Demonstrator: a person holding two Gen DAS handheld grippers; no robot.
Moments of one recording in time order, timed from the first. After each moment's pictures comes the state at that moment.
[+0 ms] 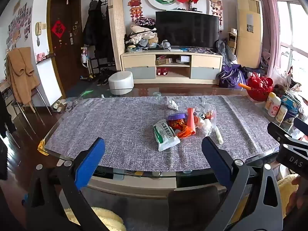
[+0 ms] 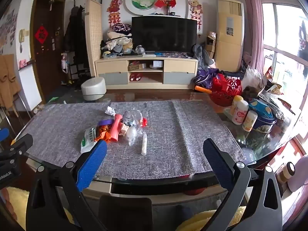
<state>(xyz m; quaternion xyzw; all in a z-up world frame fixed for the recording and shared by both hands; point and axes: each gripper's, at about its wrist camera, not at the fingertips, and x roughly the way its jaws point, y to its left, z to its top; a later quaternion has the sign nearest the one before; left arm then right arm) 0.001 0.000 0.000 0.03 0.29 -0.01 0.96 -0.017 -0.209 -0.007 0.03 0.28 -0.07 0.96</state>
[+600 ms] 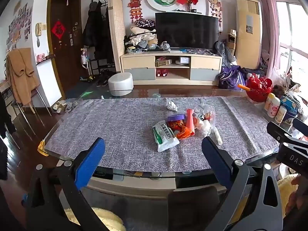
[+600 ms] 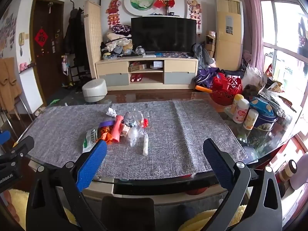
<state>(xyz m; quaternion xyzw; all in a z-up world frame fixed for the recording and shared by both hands) -0.003 -0.003 -0.003 0.03 0.28 -0.01 0.96 -0.020 -0.212 -0.007 0.04 0.27 -0.07 0.96</state>
